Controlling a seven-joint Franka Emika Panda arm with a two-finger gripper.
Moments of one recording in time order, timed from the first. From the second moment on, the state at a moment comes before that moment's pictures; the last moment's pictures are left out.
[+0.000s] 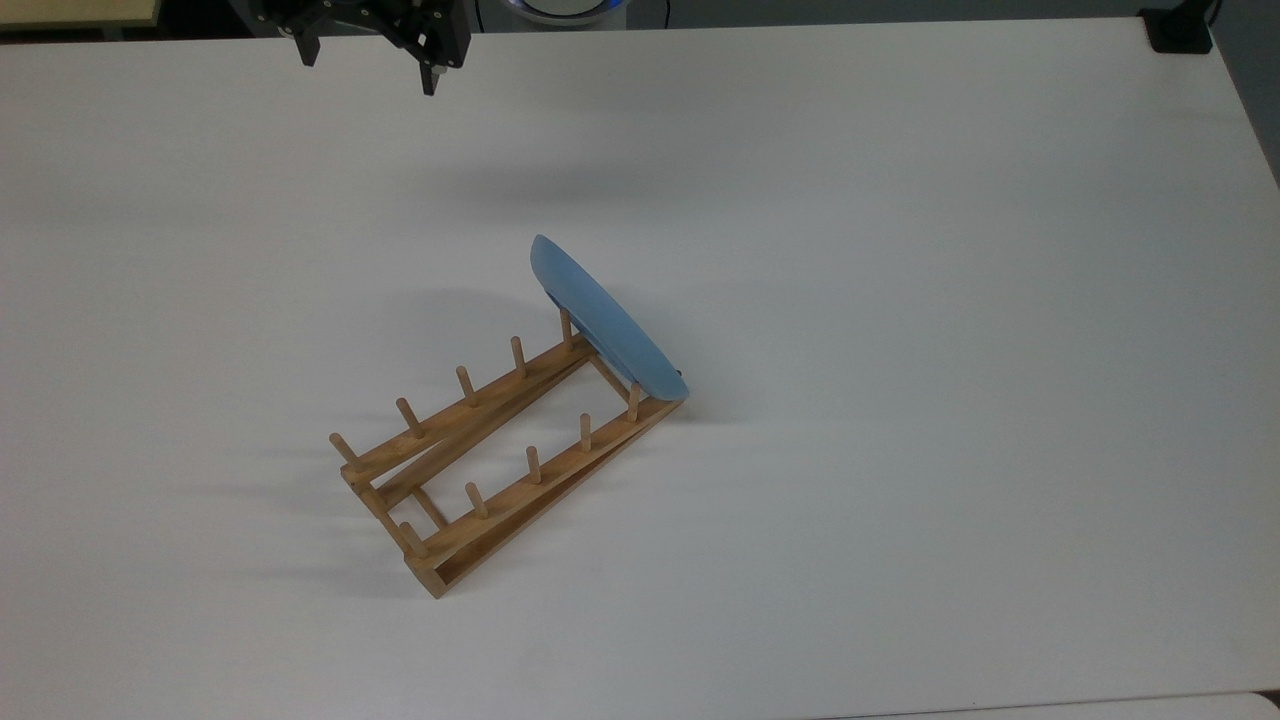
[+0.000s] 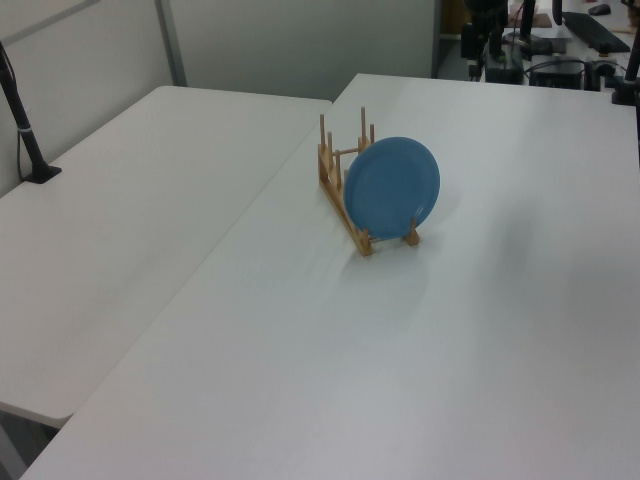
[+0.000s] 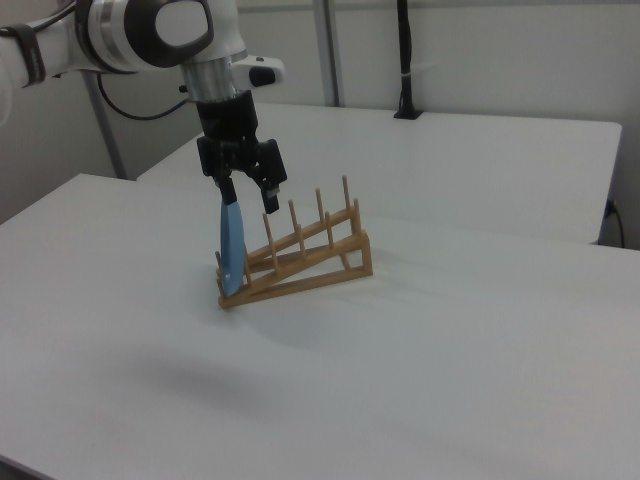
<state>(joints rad) 0.03 0.11 -0.15 -1.52 -0.12 1.57 0.06</state>
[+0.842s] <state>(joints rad) 0.03 0.09 -0.15 -1.52 -0.05 1.49 0.00</state>
